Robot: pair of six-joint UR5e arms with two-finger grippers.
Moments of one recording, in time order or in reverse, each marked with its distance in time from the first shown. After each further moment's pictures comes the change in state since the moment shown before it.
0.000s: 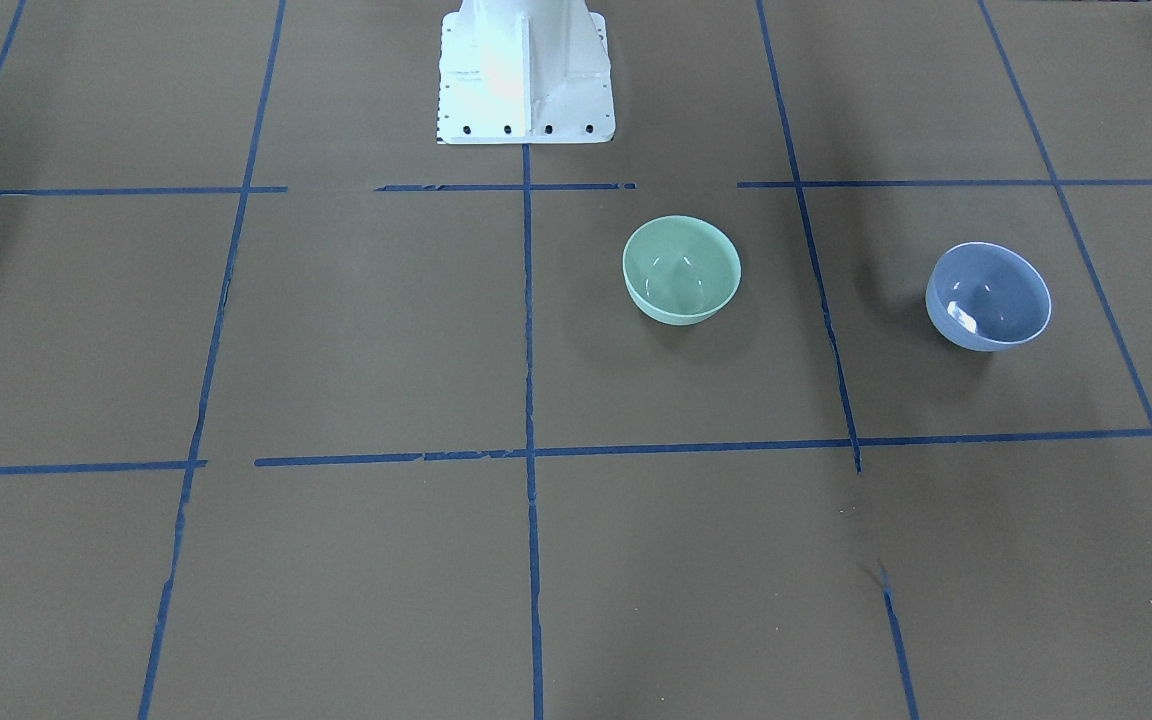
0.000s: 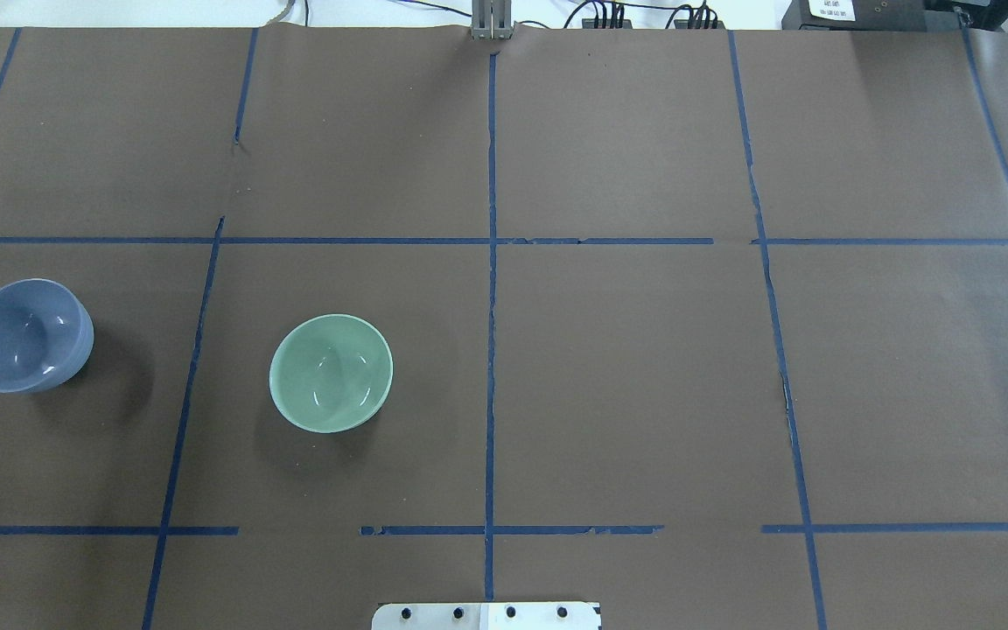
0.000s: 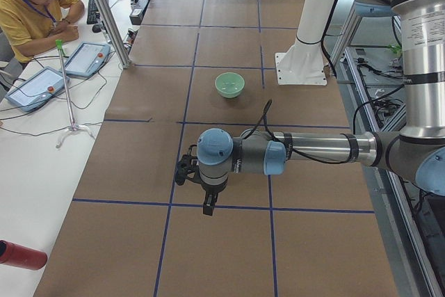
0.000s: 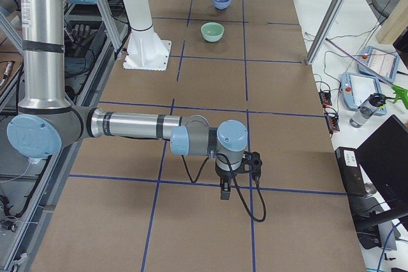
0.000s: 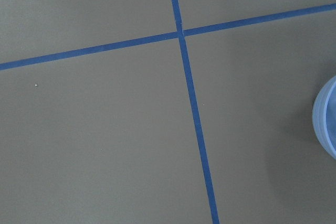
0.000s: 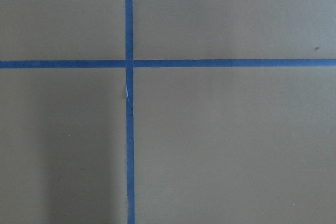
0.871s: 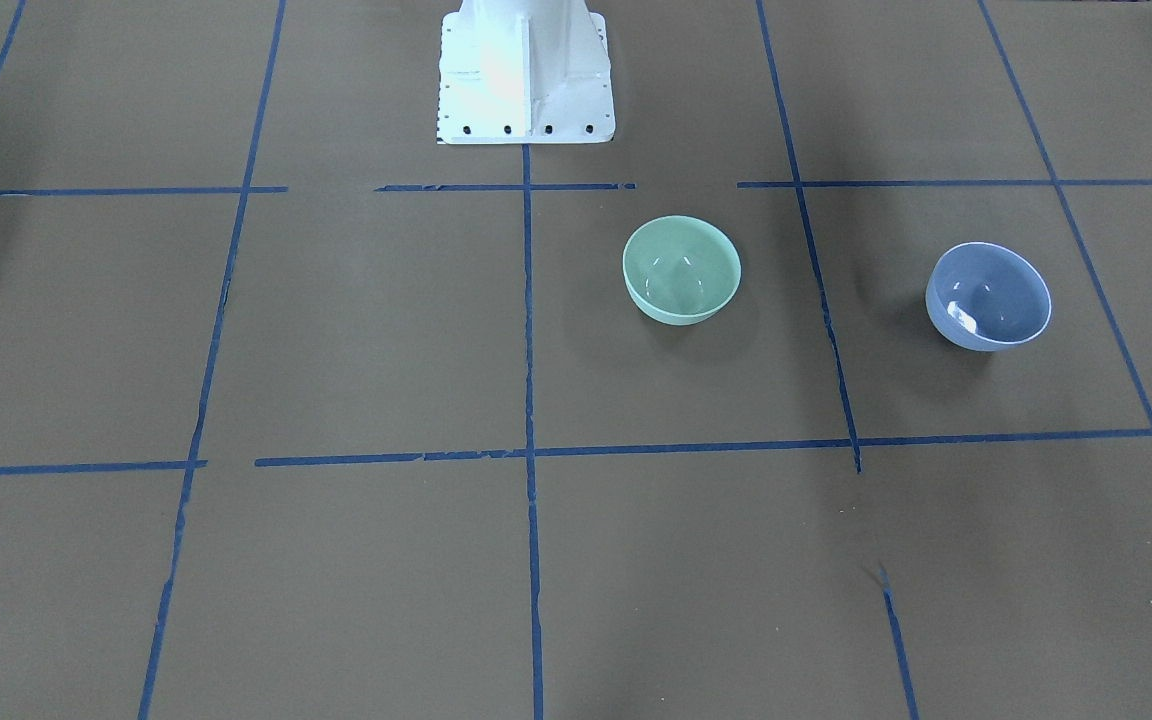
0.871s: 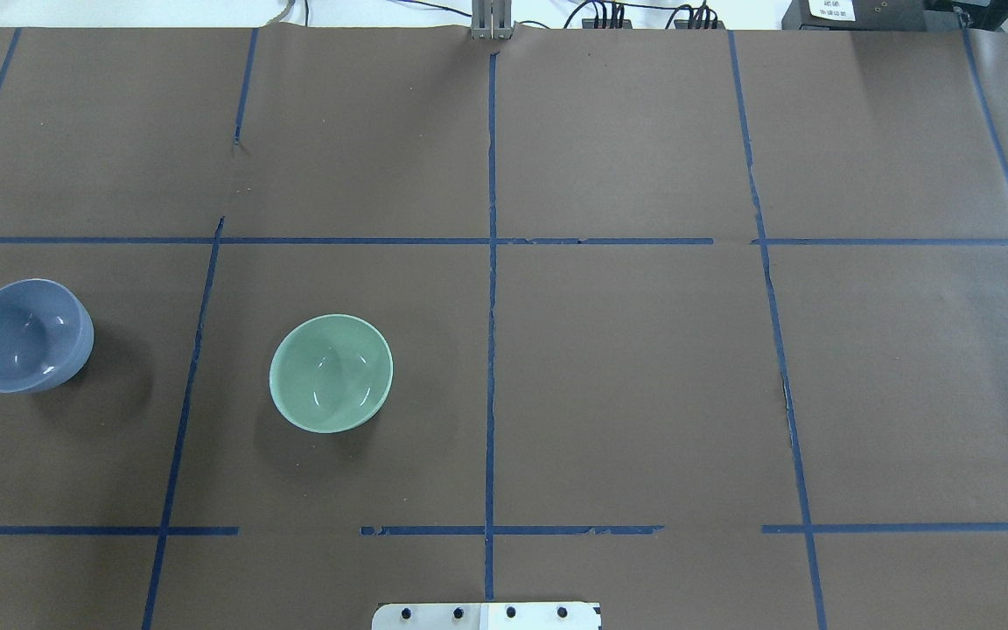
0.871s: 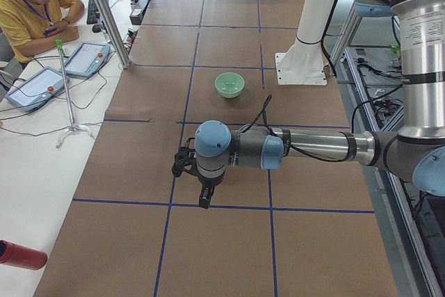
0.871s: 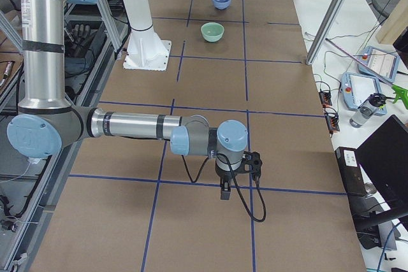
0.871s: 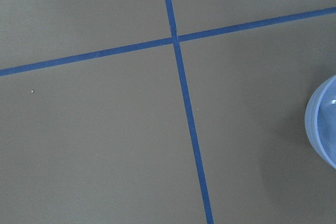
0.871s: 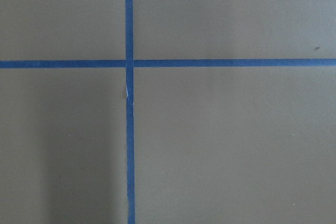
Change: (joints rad) left arm 0.020 -0.028 -0.026 -0.004 -0.004 -0.002; right arm 0.000 0.000 0.000 0.000 0.001 0.000
